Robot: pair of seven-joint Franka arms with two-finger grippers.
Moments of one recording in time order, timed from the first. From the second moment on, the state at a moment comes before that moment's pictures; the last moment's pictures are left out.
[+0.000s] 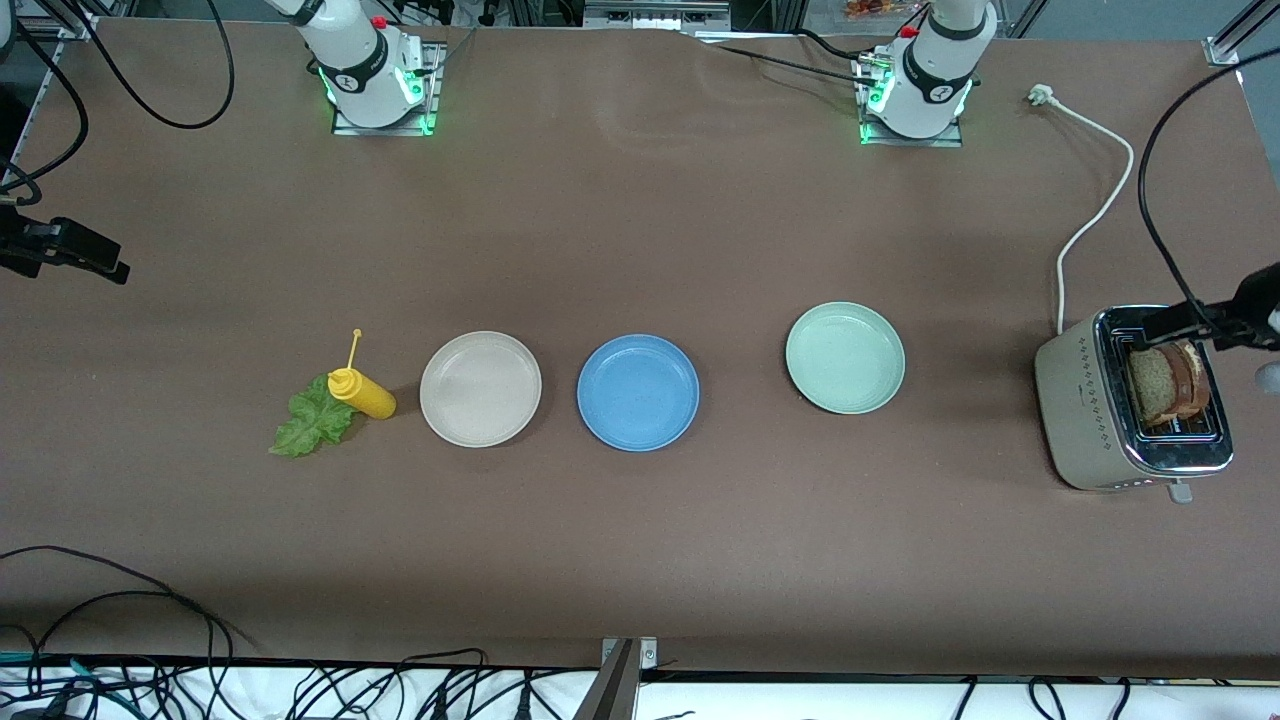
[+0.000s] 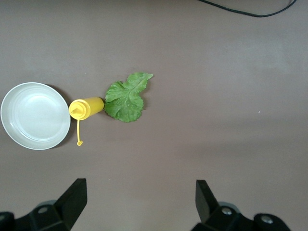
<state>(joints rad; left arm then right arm) 0.31 0.25 -0.16 -1.52 0.02 1.71 0.11 0.10 0.09 -0.20 -1.54 -0.01 1.62 -0.05</state>
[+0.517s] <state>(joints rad) 0.37 0.38 -0.16 -1.52 0.08 1.82 0.15 0.10 0.09 -0.20 -1.54 -0.01 1.62 -0.05</state>
